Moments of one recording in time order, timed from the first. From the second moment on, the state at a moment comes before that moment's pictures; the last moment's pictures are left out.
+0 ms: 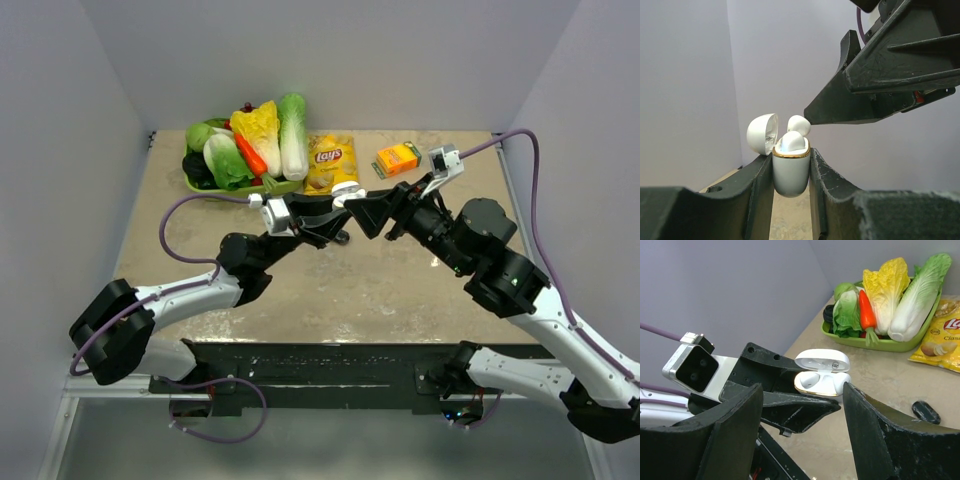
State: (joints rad) left arm -0.83 1.36 0.71 1.30 0.27 -0.18; right arm 0.85 0.91 1.21 -0.25 0.11 0.51
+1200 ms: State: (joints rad) left arm -0.81 1.37 0.71 1.30 0.27 -0.18; right arm 0.85 0.89 1.24 -0.27 0.14 0.50
